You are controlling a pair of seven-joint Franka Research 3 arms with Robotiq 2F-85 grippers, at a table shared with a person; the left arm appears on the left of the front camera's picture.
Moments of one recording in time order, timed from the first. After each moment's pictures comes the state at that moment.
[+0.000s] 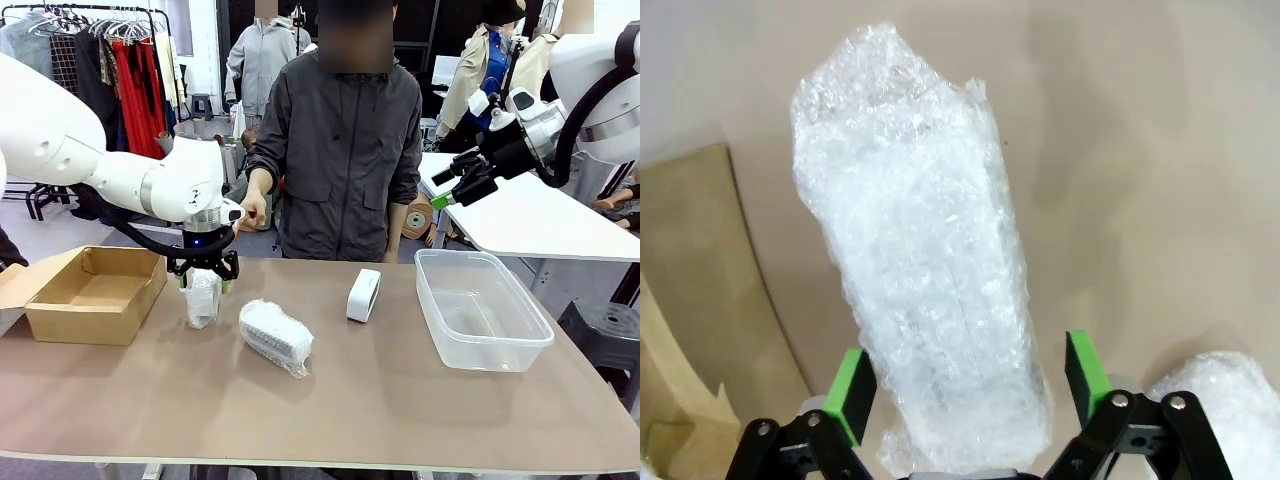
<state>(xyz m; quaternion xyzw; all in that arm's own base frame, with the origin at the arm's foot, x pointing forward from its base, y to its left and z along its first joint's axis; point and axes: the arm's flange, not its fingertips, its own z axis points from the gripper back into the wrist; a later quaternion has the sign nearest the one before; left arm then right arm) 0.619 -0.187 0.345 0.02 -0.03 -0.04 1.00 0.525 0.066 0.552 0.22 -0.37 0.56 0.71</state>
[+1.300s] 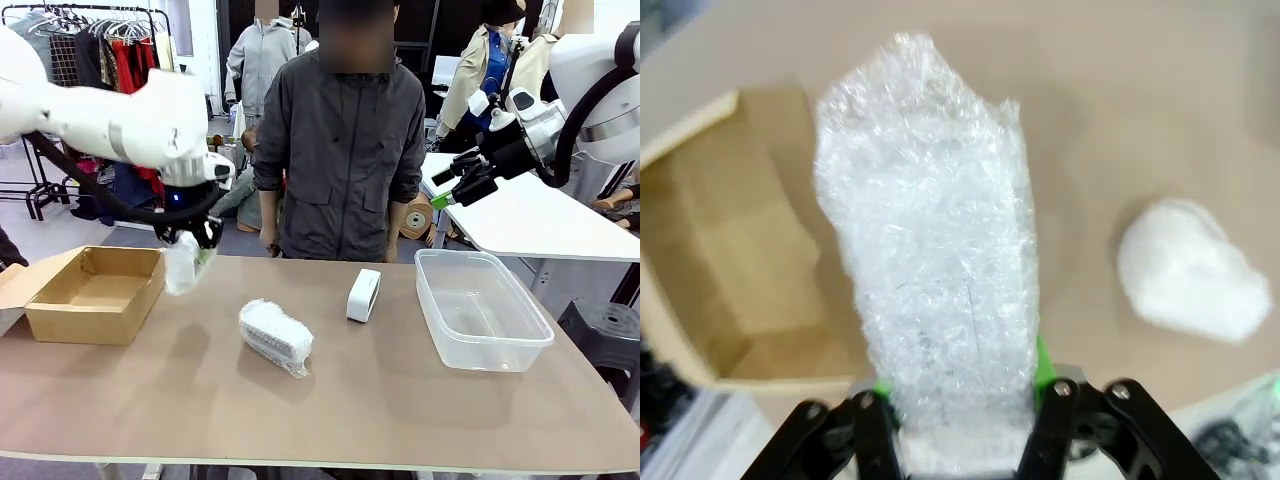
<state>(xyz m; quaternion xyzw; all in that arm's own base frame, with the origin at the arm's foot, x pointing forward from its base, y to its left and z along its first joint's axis) 0.566 -0.176 0.482 0.03 -0.02 -0.10 0.99 0.525 0.066 0.551 0.22 -0.37 0.56 0.71</state>
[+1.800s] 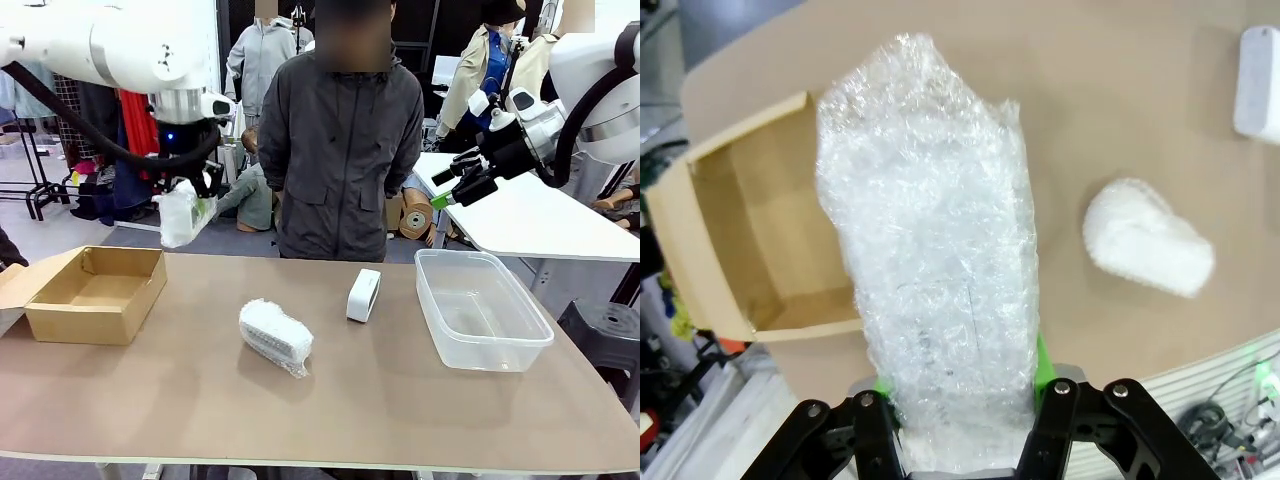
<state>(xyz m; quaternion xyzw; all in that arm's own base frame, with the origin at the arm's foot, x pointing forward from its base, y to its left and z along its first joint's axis) 0.555 -0.187 0.578 0.02 -0.05 -0.10 0.99 0.525 0.066 0.551 0.22 -0.37 0.56 0.71</state>
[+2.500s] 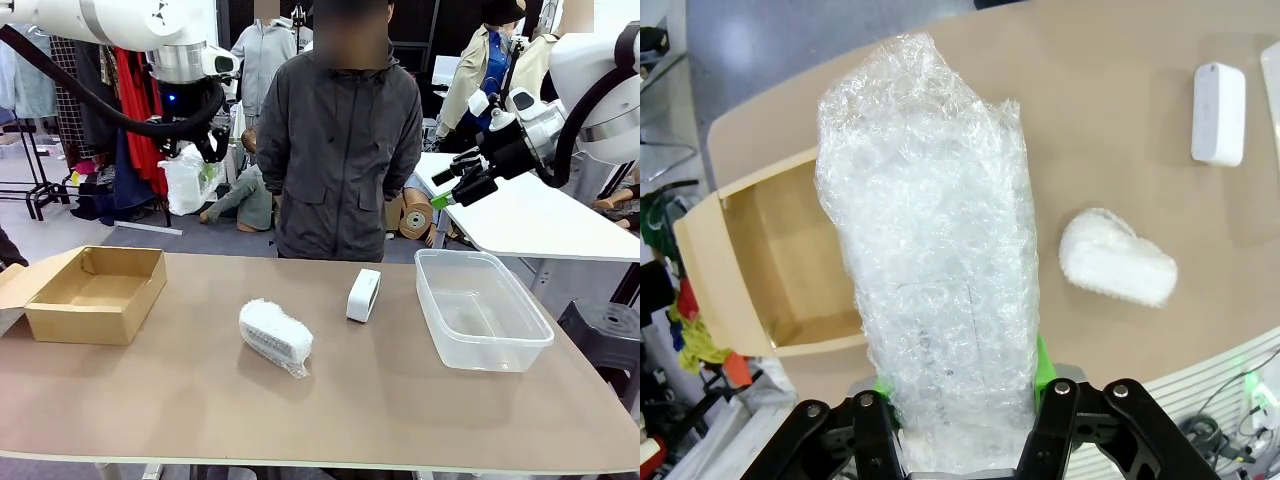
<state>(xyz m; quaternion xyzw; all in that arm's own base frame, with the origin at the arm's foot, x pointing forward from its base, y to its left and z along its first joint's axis) 0.550 -0.196 0.633 0.01 -0.10 -0.11 0.99 0.525 0.066 0.551 0.22 -0.37 0.56 0.71</state>
